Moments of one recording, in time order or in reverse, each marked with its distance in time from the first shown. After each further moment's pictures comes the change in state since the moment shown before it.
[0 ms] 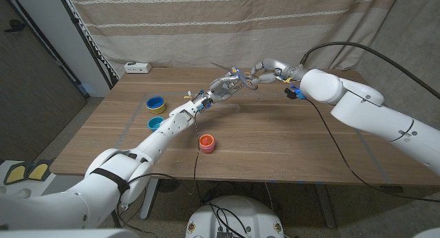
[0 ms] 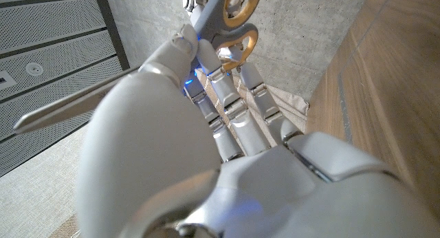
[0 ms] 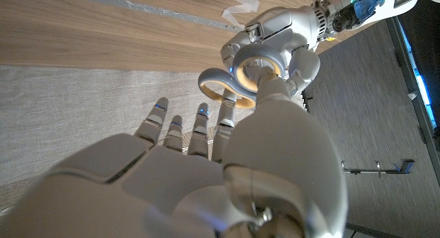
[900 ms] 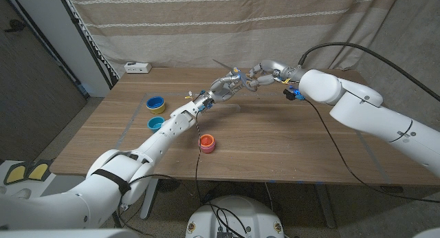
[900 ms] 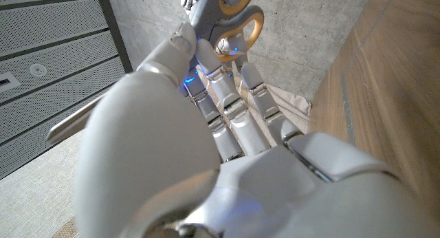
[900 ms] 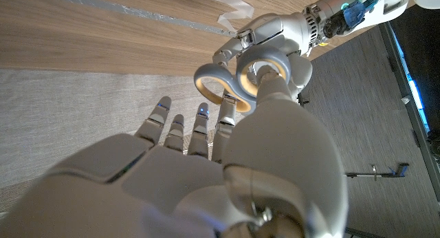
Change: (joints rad) left arm 0.005 -0.009 0.002 -0.001 -0.003 -0.014 0.000; left_hand 0.004 -0.003 0.000 0.000 0.002 -0.004 -0.003 0.005 0.000 0.014 0.018 0.000 0.000 -0.001 -0.001 0.005 0.000 -0.004 -0.004 0.000 0.002; right arm 0.000 0.010 -0.005 -0.006 -0.010 -0.002 0.026; right_hand 0.003 -0.004 -0.008 0.001 0.018 0.040 0.026 -0.010 -0.034 0.004 0.004 -0.006 0.000 0.020 -0.020 0.000 0.002 0.028 -0.028 0.007 0.000
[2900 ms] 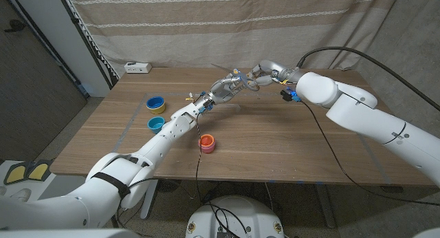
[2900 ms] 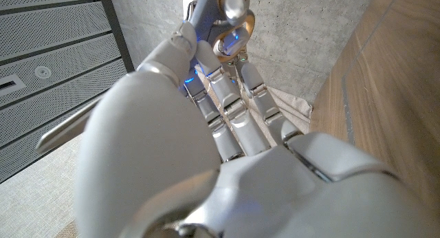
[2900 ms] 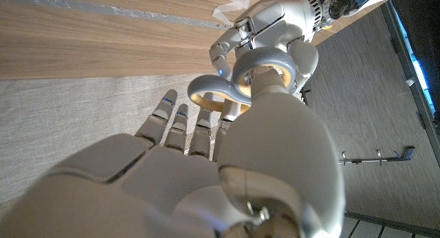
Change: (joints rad) left arm 0.020 0.003 0.005 -0.022 -0.006 -0.009 -0.002; left_hand -0.001 0.002 0.004 -0.004 0.006 0.004 -0.004 0.000 0.015 0.005 0.002 -0.004 0.000 0.003 0.003 -0.004 0.003 -0.005 0.005 0.015 0.000; right arm -0.012 0.035 0.000 0.030 0.036 0.008 -0.061; right_hand 0.109 0.030 0.114 -0.005 -0.201 0.188 -0.051 0.246 0.233 0.181 -0.042 0.025 0.012 0.149 -0.009 0.008 0.006 0.090 -0.026 0.012 0.007
